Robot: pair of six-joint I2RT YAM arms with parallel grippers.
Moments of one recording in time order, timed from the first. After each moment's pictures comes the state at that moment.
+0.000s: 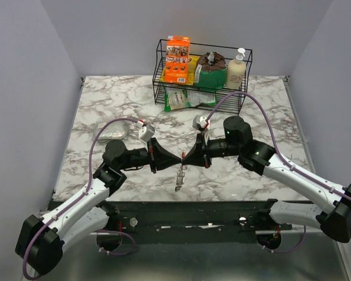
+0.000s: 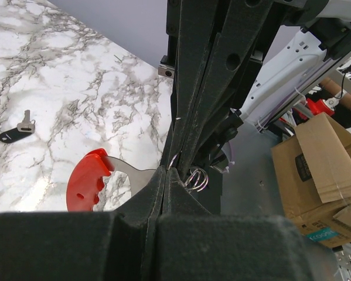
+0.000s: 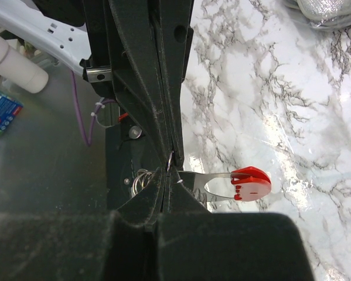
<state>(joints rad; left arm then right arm) -0.58 0.85 0.46 0.50 0.80 -0.61 0.81 1.13 0.93 -0.14 -0.70 0.13</state>
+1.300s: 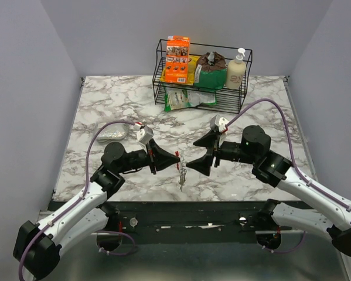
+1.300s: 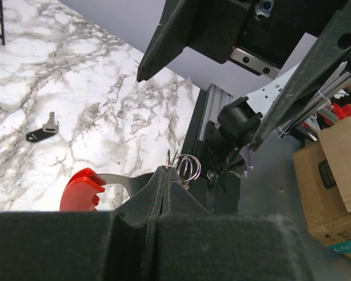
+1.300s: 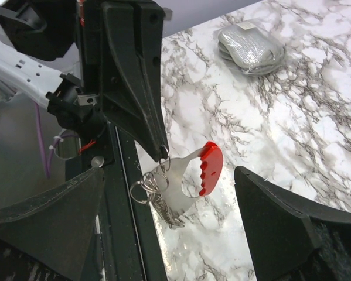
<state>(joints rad) -0.60 0.80 0.44 0.43 0.72 -0.53 0.82 0.93 0.83 -0.05 -0.49 0.10</state>
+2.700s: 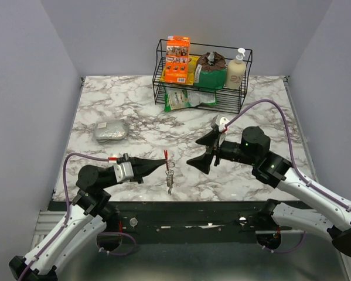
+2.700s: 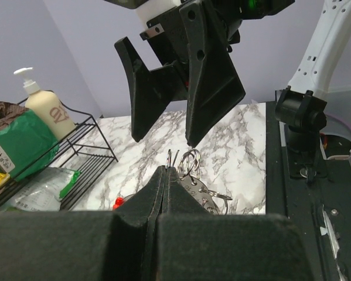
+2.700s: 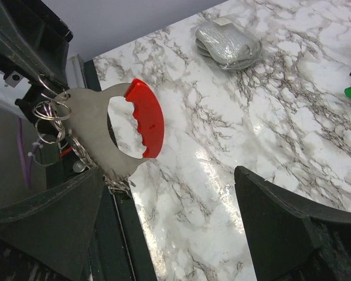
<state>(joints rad) -0.60 0.39 0.39 0.35 0.72 0.04 0.82 0.92 0.81 -0.05 -0.41 0.09</state>
